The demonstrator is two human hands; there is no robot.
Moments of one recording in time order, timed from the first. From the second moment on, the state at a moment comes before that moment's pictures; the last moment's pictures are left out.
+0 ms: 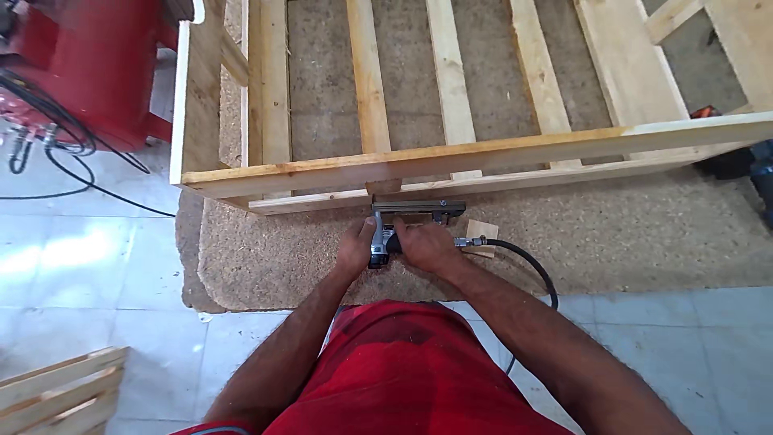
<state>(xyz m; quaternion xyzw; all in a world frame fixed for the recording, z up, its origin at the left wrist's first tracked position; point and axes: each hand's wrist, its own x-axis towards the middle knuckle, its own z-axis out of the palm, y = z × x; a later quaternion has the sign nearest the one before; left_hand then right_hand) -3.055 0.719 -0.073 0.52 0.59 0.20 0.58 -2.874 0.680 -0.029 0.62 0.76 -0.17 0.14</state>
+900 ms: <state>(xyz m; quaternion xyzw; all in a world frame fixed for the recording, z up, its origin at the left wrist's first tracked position) -3.014 0.722 -0.067 0.57 0.59 0.14 0.56 -2.835 0.666 -0.032 0.64 0.74 -0.17 0.13</state>
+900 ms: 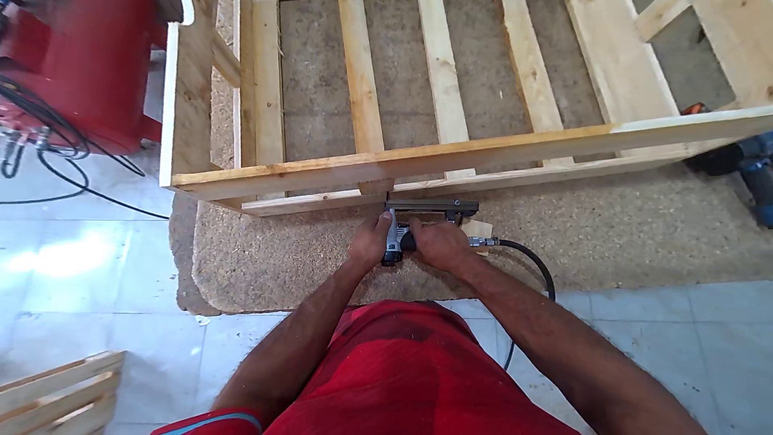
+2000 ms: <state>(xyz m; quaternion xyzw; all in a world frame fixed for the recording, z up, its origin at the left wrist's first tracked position) -2.687 0.629 -0.041 0.68 0.65 -0.25 0.23 -2.437 0.454 -0.002 0.66 0.57 -0.44 0.20</state>
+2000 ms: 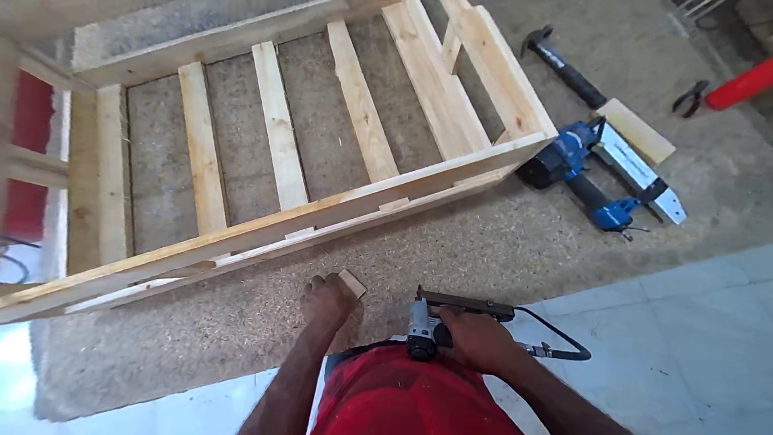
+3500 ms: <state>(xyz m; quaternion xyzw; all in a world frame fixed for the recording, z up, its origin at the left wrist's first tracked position) -2.601 0.717 -0.060 0.82 0.47 0.10 0.30 -2.427 0.550 0.060 0.67 0.70 -0.23 0.10</state>
